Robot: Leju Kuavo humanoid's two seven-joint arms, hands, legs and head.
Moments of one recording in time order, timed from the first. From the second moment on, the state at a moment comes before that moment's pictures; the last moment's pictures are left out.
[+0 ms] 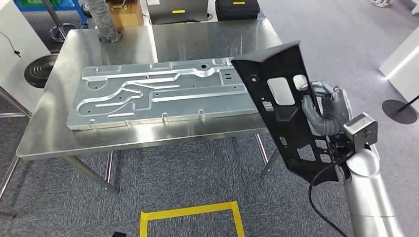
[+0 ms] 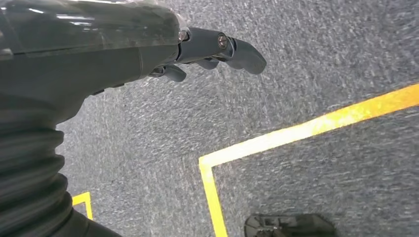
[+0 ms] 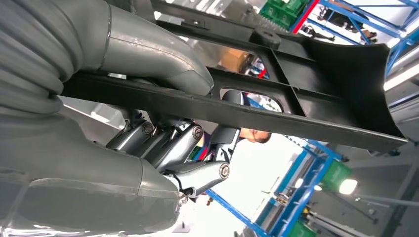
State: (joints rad) left arm -0.12 -0.16 1.01 -0.19 -1.30 0.10 -0.09; right arm -0.40 -0.35 -0.04 -1.48 0.03 0.27 -0.52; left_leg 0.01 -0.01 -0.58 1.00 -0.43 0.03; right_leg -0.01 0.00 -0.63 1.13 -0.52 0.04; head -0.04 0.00
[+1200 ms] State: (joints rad) left arm -0.12 -0.16 0.99 -0.19 -1.31 0.09 -0.08; right arm -0.68 -0.45 0.02 -1.29 0.05 0.25 -0.42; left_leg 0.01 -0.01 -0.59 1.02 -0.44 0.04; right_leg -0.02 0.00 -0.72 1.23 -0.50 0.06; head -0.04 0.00
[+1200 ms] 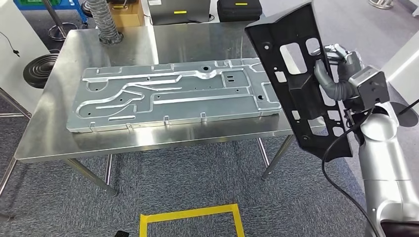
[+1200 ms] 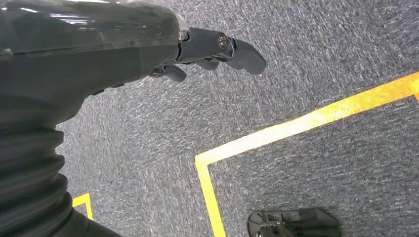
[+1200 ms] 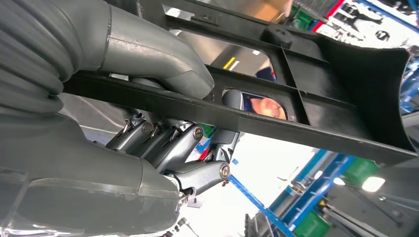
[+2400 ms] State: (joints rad) left arm -0.13 -0.17 0.98 -0.19 -1.31 0.09 -0.08; right arm -1.02 -0.49 0.12 -1.00 0.04 0.25 -0.36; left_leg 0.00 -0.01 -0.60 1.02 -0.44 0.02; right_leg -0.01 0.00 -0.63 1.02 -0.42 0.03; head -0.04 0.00
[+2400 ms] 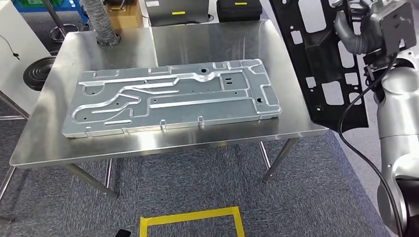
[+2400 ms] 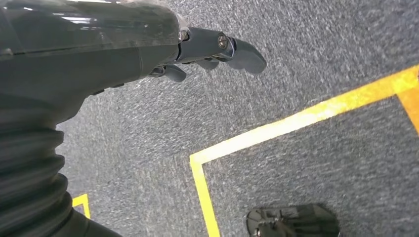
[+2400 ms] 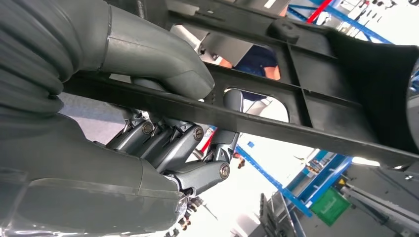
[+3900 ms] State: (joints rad) left arm -0.14 -0.17 0.98 -0.19 -1.31 0.08 -0.08; right arm -1.18 -0.47 0.23 -0.85 0.10 0.22 -0.33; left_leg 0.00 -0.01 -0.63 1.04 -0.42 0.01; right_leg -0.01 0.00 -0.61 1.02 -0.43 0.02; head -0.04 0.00
